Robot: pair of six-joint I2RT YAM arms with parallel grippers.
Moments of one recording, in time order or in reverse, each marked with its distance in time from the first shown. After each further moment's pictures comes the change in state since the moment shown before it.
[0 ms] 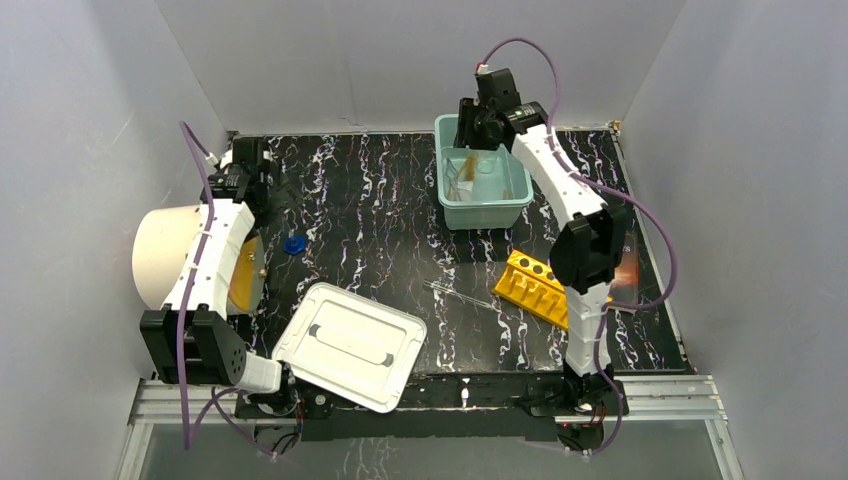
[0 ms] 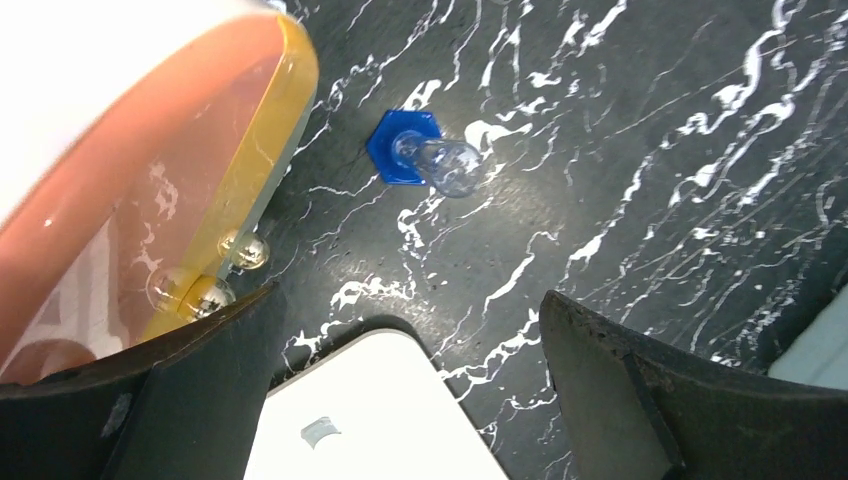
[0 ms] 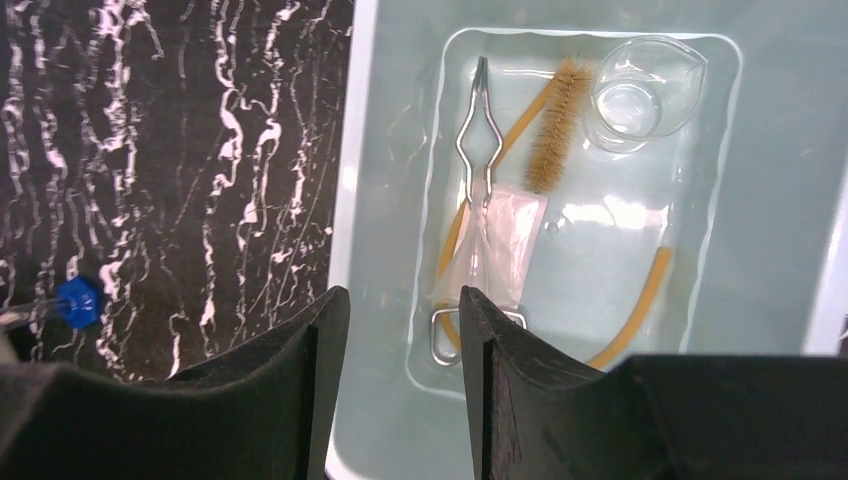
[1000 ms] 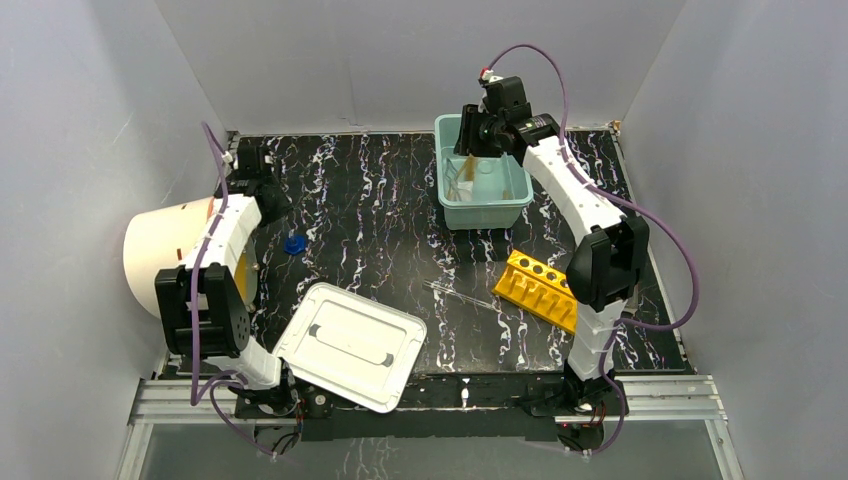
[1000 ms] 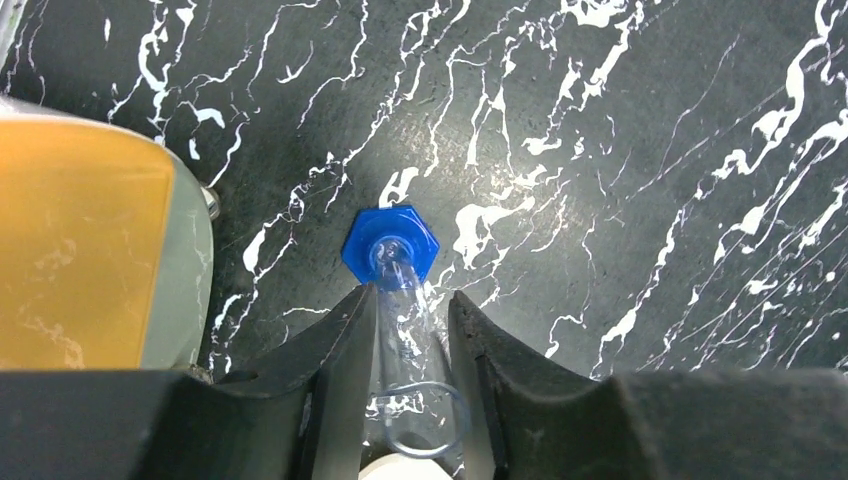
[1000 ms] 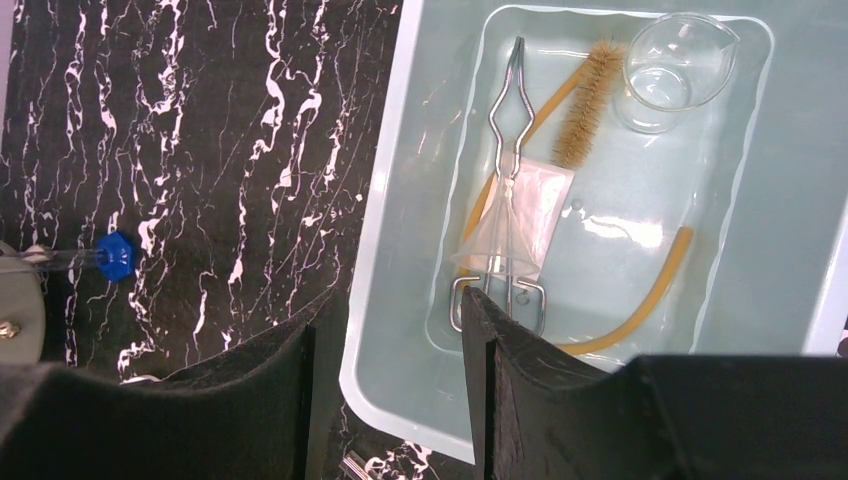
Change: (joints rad) left arm 0.079 0.153 -0.156 0.359 0.102 0.184; right arm -0.001 -0.218 -0.273 0.127 -0.064 -0.014
